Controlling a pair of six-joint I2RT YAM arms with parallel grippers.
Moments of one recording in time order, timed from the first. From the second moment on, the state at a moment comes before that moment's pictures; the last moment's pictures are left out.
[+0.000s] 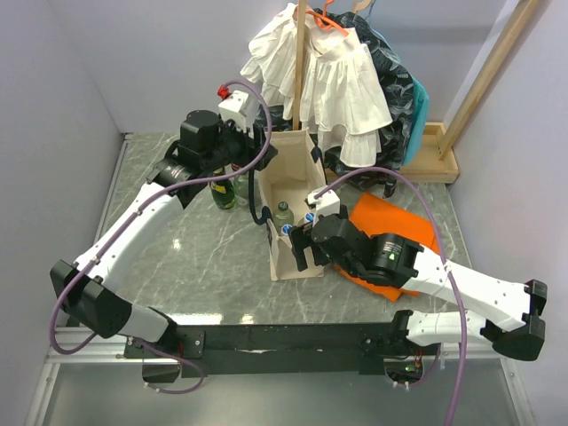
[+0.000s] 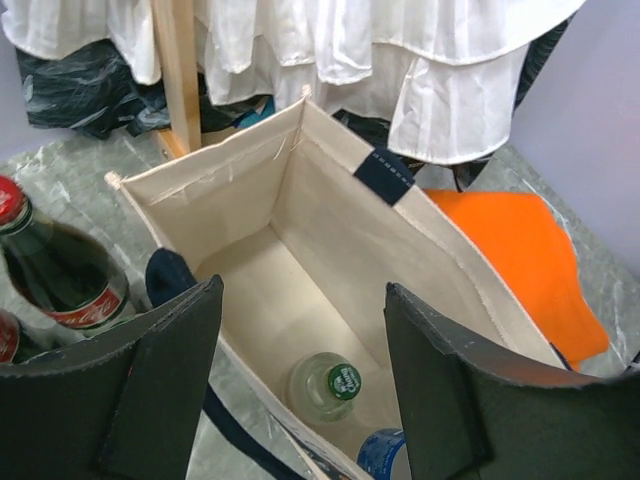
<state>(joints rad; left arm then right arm) -0.52 1.42 1.48 -0.30 0.20 -0.21 1.14 1.08 1.13 -0.76 0.48 0.47</state>
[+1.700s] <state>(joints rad) -0.56 1.63 1.70 -0.48 0.22 -0.18 1.15 1.14 1.20 -0.61 0.74 0.30</state>
